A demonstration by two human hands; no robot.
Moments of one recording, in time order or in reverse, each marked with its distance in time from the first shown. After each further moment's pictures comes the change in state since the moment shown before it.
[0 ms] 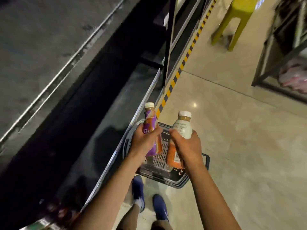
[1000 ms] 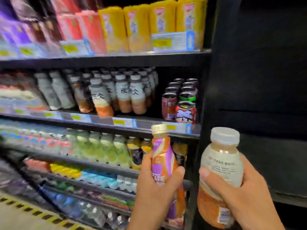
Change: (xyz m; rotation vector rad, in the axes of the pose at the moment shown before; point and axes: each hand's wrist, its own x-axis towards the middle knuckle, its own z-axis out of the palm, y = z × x) left_hand -0.591 -0.065 -0.303 -0.431 1.344 0.541; right_hand -0.589 -0.118 0.065 -0.213 -1.348 -0.806
